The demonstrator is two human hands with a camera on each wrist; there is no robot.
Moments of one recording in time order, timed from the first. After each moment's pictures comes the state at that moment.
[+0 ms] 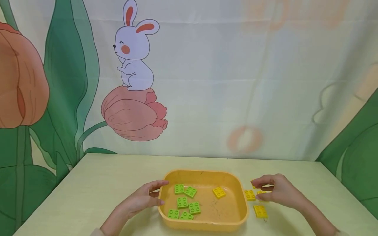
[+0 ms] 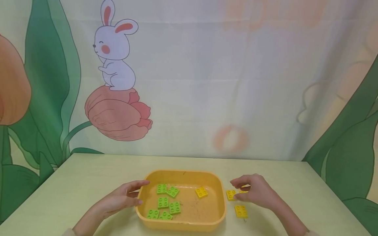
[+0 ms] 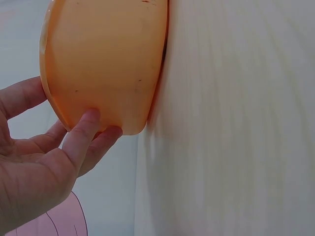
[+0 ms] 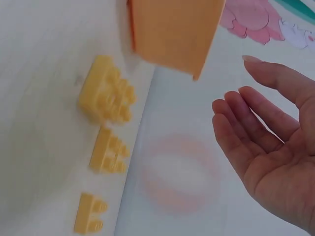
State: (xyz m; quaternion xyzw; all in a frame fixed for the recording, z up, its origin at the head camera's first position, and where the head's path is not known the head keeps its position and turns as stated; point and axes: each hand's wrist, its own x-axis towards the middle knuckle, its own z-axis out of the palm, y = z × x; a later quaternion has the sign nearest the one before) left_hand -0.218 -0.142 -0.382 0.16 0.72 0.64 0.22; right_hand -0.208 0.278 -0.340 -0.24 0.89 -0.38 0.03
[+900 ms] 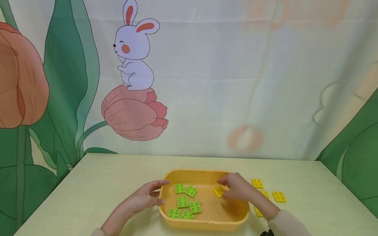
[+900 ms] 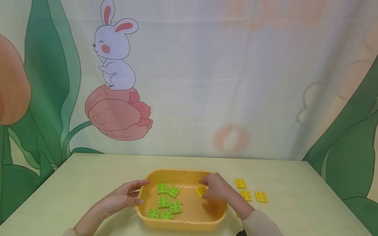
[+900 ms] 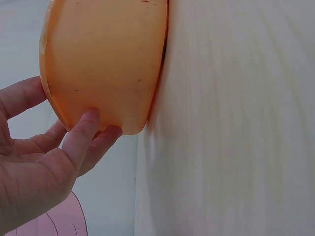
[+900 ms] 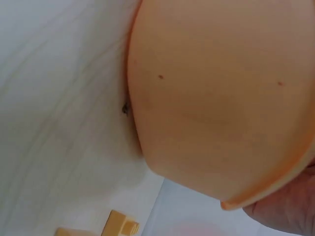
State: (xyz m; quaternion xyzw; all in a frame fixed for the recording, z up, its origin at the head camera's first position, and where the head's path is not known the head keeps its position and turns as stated) left_hand -0.219 -0.142 -0.383 0.16 0.71 0.65 0.22; right_hand -0.246 0.183 -0.364 -0.27 0.92 -0.26 0.06
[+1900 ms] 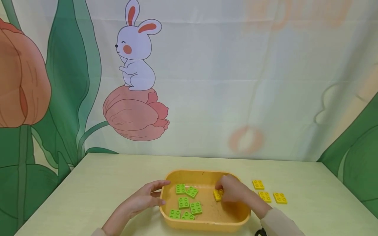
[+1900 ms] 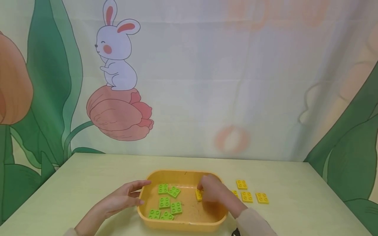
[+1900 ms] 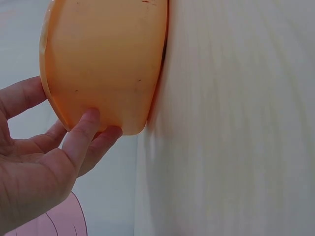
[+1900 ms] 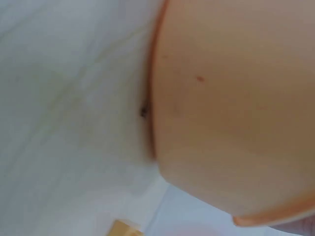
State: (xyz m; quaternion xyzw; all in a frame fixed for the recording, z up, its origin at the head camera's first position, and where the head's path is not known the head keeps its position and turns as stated) left_hand -0.218 -0.142 -0.382 0.16 0.71 0.65 0.23; right_hand -0.258 0.169 -0.375 -0.32 0.93 -0.17 0.04
